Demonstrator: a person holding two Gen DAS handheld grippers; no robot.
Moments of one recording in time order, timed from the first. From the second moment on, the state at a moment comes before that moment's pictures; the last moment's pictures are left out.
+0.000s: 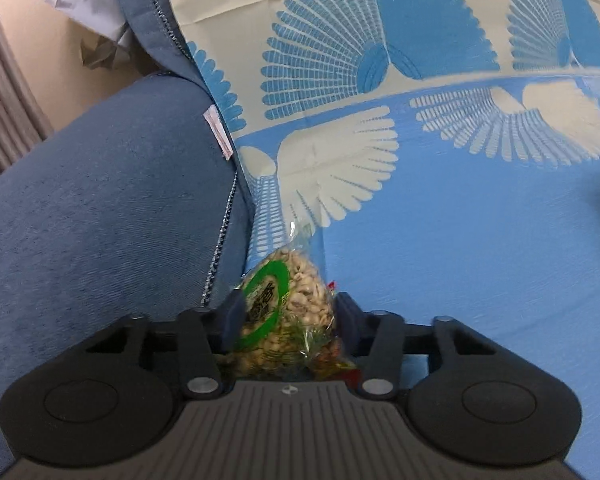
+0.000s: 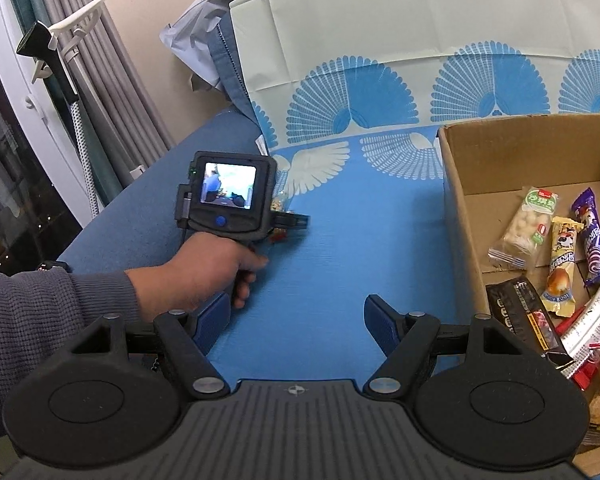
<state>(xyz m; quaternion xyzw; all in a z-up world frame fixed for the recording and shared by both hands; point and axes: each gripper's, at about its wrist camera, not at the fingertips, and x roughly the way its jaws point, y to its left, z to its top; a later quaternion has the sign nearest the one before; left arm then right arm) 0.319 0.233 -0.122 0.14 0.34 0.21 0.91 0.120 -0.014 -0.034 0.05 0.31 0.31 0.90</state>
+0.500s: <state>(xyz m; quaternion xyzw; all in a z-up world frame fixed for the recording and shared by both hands) 0.157 0.190 -0.073 -0.07 0.30 0.09 0.95 0.118 -0.019 -0.031 0.03 0.29 0.28 0.91</state>
